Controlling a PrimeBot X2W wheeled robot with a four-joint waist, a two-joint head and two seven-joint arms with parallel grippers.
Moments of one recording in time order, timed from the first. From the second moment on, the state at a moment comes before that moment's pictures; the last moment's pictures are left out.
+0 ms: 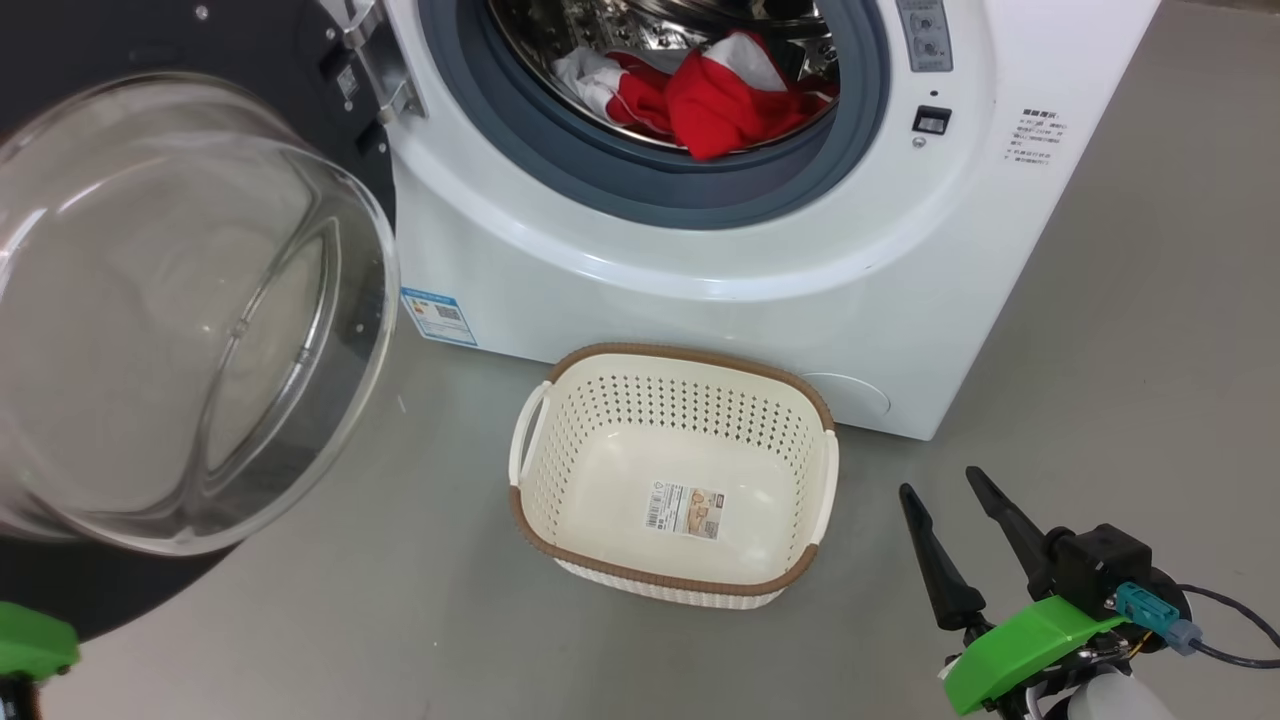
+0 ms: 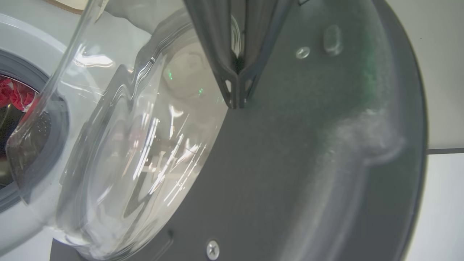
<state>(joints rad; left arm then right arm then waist) -0.25 0.31 0.23 0.46 -0.48 0.14 -0.25 -0.13 -0.11 0.15 0.39 0.34 0.13 -0.25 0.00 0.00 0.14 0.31</state>
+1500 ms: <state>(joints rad) -0.42 0.27 0.57 0.71 -0.22 -0.11 -0.25 -0.17 -0.12 0.17 0.39 0.33 0.13 -0.25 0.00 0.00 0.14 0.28</state>
